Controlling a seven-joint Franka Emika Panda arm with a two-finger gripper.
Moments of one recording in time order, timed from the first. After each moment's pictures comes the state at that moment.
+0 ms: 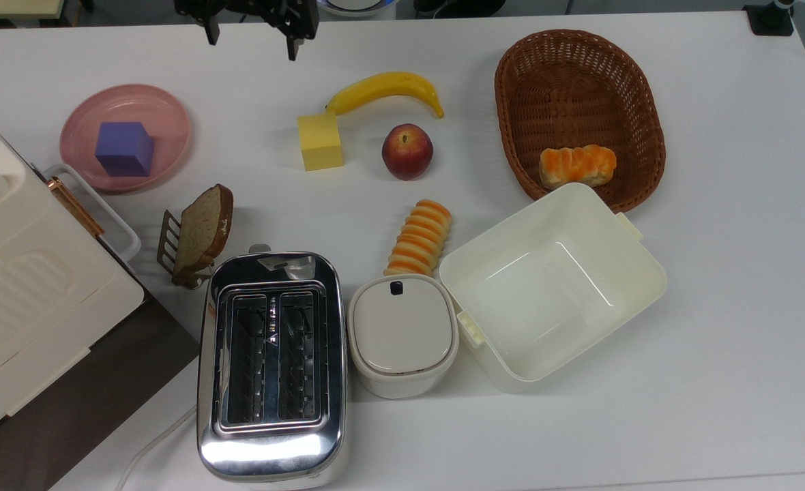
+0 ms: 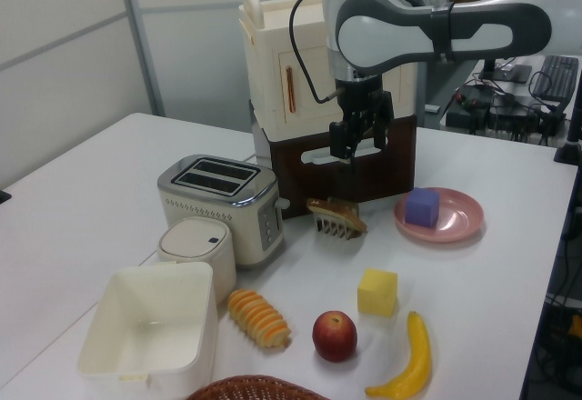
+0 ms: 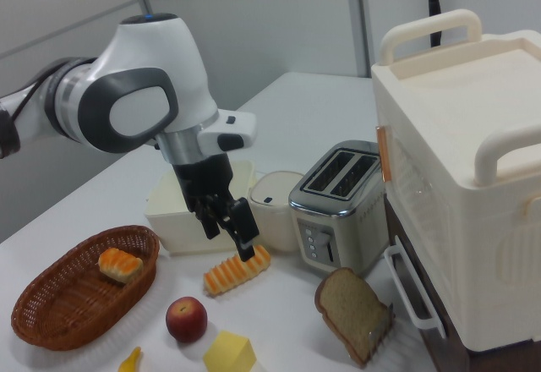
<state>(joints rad) -0.14 0.01 0.04 -1.68 -0.09 1.66 0.07</state>
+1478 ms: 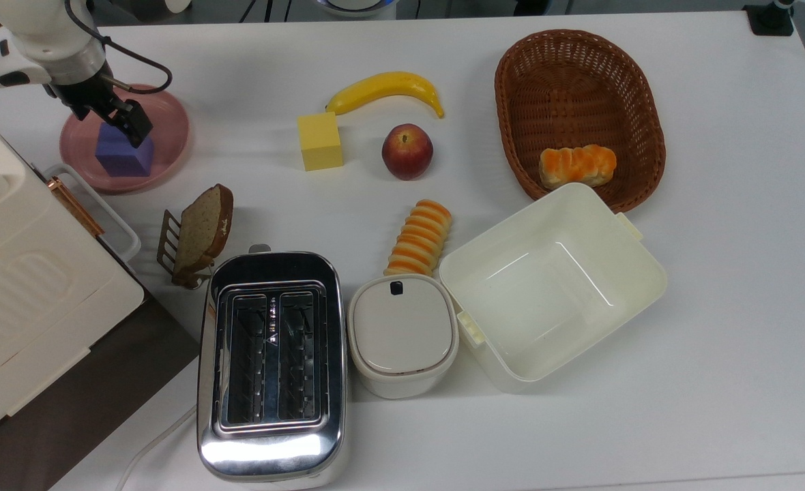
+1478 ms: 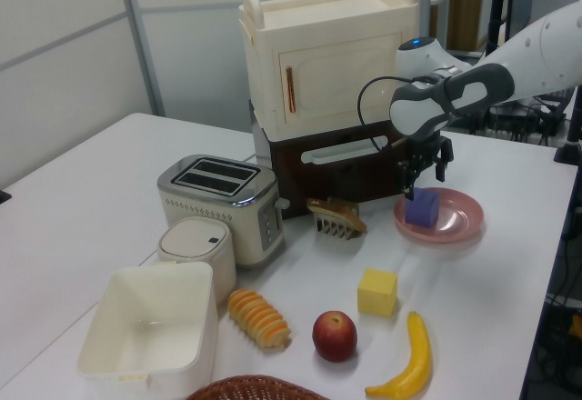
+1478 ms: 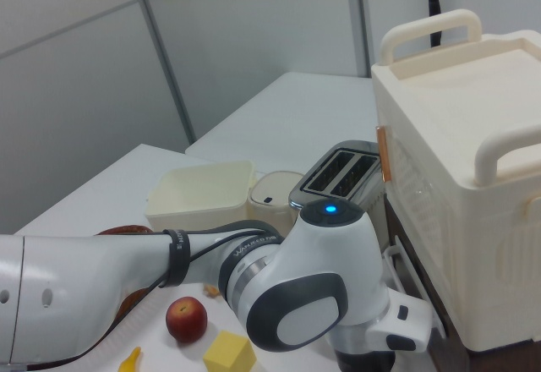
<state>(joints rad) -0.52 0.27 0.02 -1.85 -0.17 2.12 0.02</state>
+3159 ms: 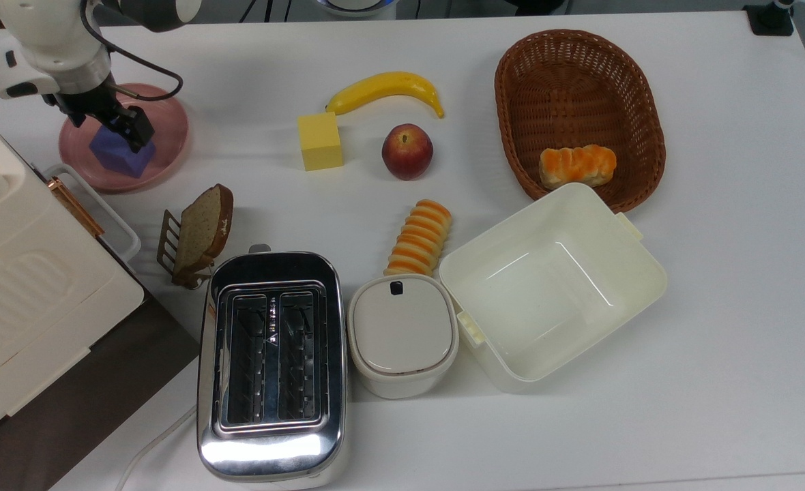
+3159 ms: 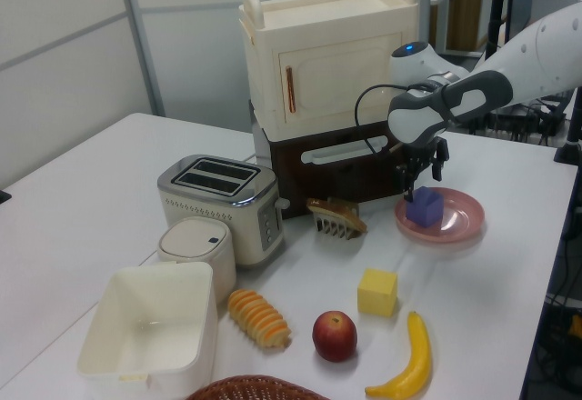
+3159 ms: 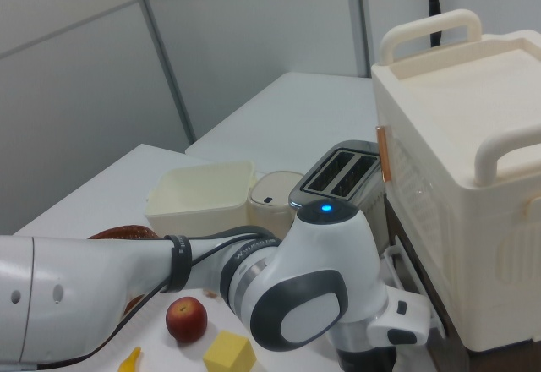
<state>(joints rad) -0.53 0.29 0.05 -1.85 -0.24 2.15 0.01</state>
